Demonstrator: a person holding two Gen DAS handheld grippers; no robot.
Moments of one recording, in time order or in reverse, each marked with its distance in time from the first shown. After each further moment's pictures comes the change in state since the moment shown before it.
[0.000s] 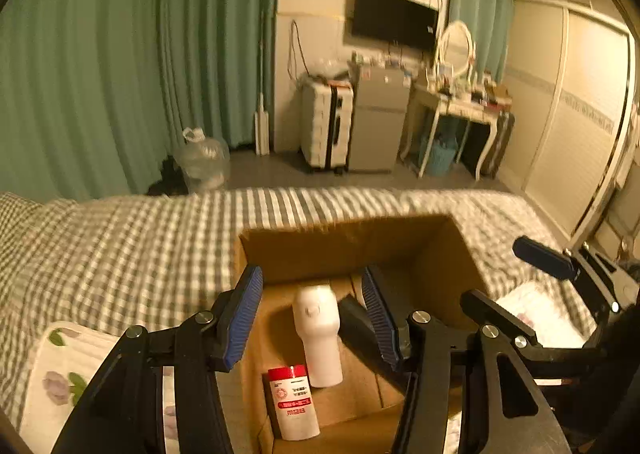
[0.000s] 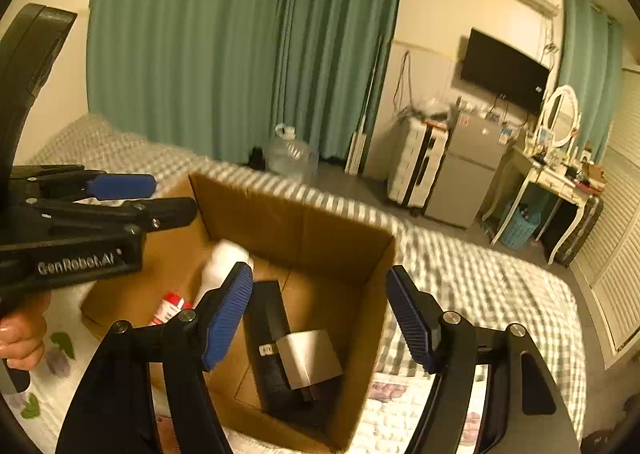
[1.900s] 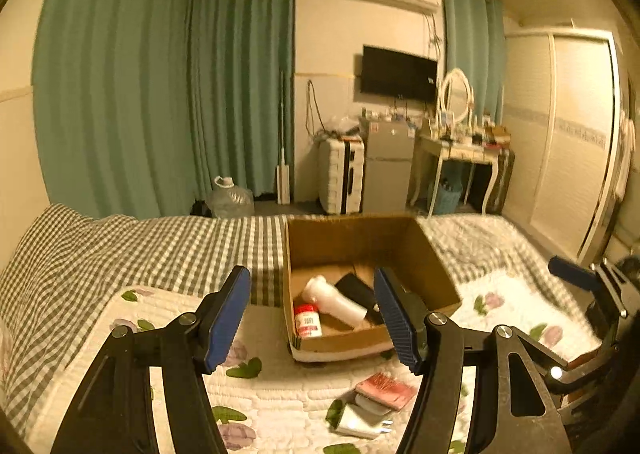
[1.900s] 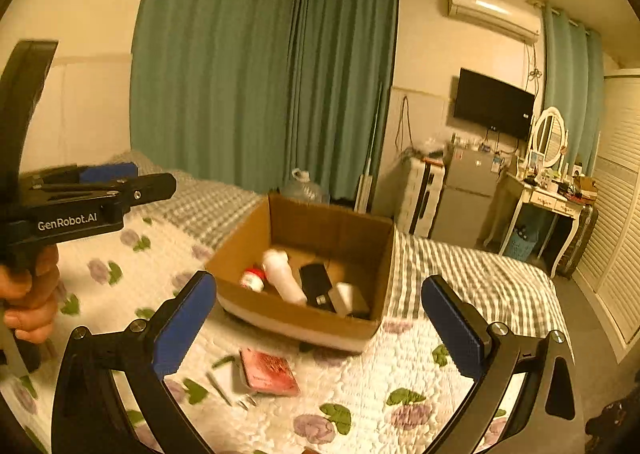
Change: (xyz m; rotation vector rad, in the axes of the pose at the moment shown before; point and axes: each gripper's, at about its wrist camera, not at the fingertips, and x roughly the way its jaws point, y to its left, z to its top) left arm -0.138 -0.008 -0.082 0.030 -0.187 0.071; right arm -0.162 0.057 -0.050 0.026 -0.148 0.008
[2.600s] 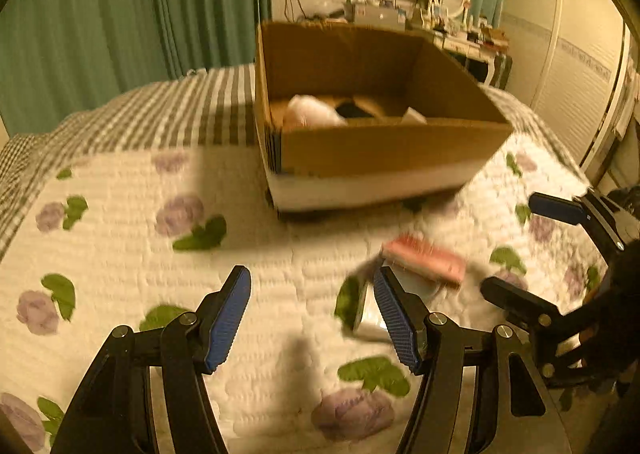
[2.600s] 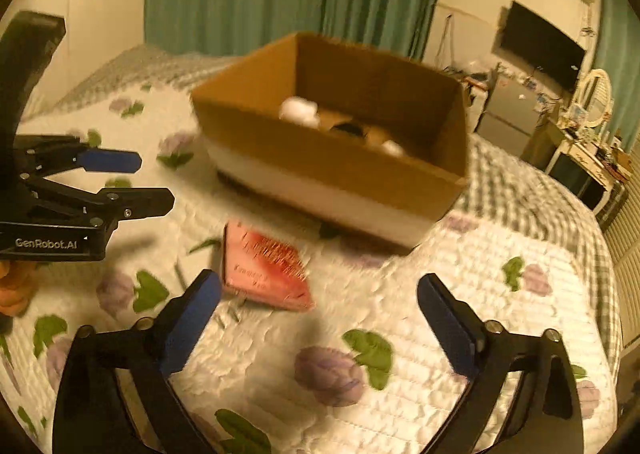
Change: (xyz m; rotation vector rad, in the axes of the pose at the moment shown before) left arm 0.083 0.004 -0.113 0.042 0.399 -0.062; right arm 0.105 0.019 -0.103 -0.093 0.335 0.108
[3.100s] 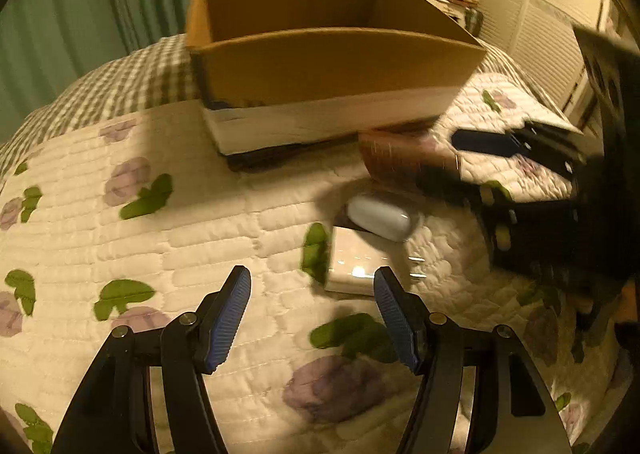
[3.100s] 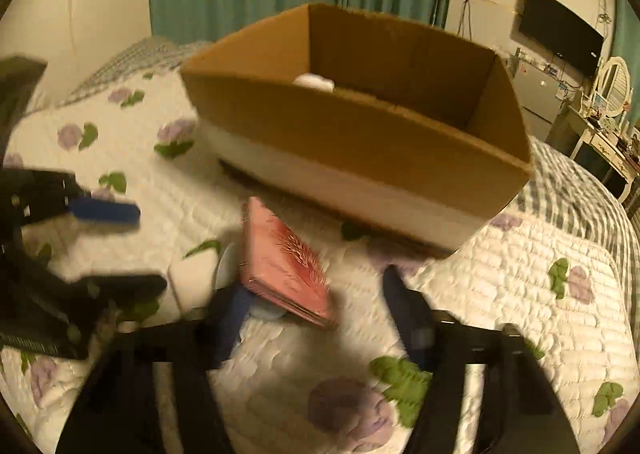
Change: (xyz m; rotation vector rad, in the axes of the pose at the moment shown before) left arm 0.022 -0.022 -0.018 0.118 0.131 -0.090; right arm 0.038 -0.007 0.003 0.026 0.008 0.065
